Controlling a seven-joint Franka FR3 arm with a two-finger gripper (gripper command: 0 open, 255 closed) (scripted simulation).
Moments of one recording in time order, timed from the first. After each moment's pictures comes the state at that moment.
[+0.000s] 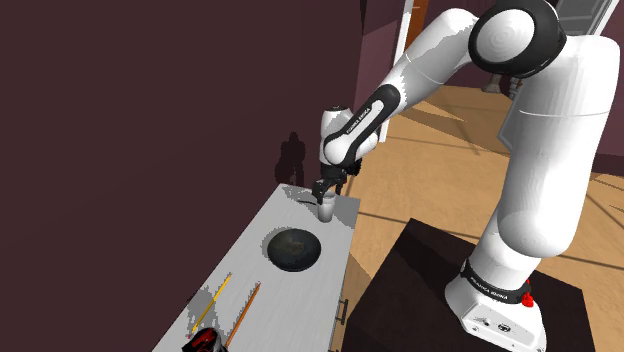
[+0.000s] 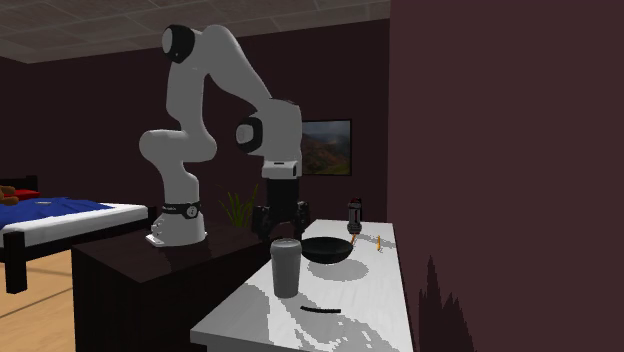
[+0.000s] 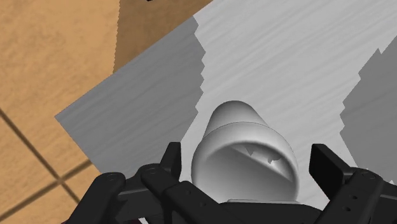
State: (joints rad) arm -0.07 0.22 -0.03 -2.35 -0.03 2.58 0.14
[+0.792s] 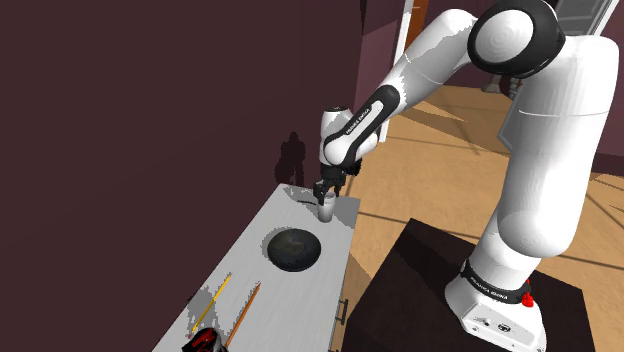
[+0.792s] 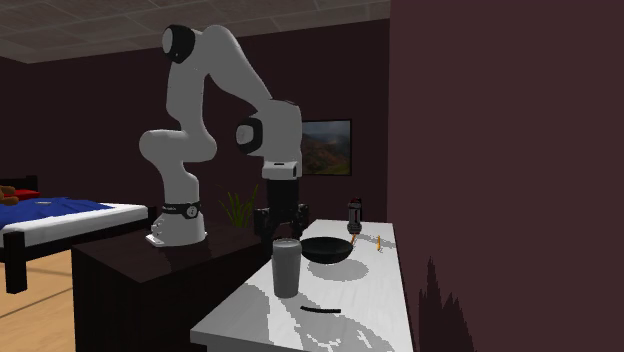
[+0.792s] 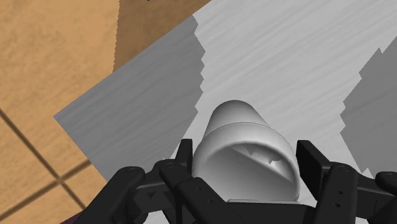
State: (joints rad) arm -0.07 0.22 -0.03 -2.35 -0.03 2.59 0.14
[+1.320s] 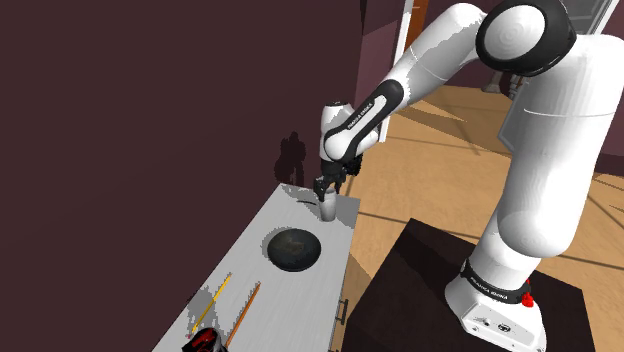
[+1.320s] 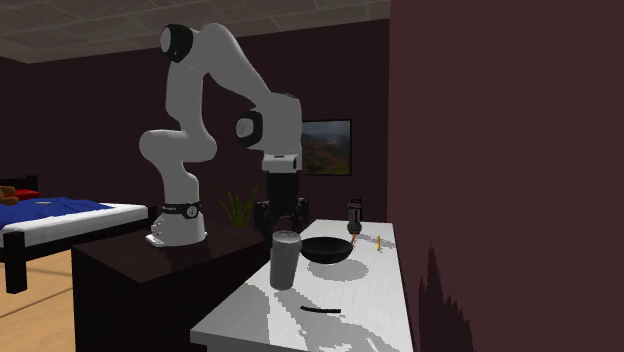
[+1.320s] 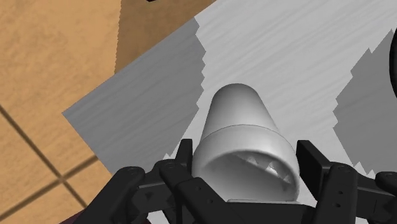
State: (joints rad) arm -0.07 0.19 -0.03 -2.35 -0.03 2.55 0.14
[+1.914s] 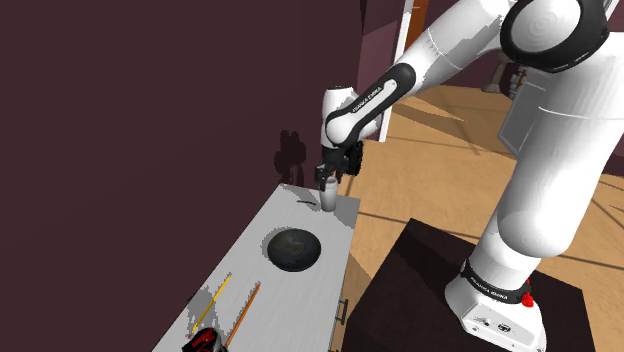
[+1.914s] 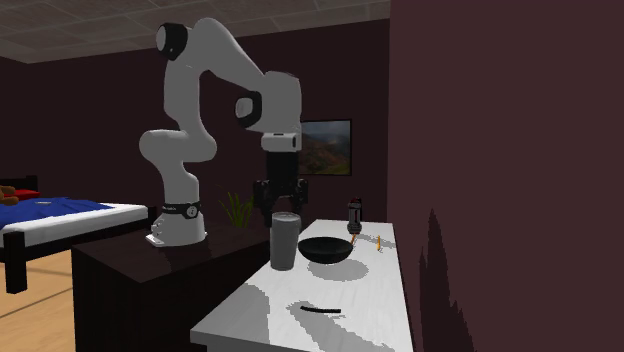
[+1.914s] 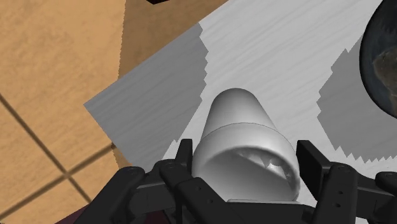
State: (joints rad) arm -0.07 0.09 -0.03 -2.34 -0.03 2.43 0.14
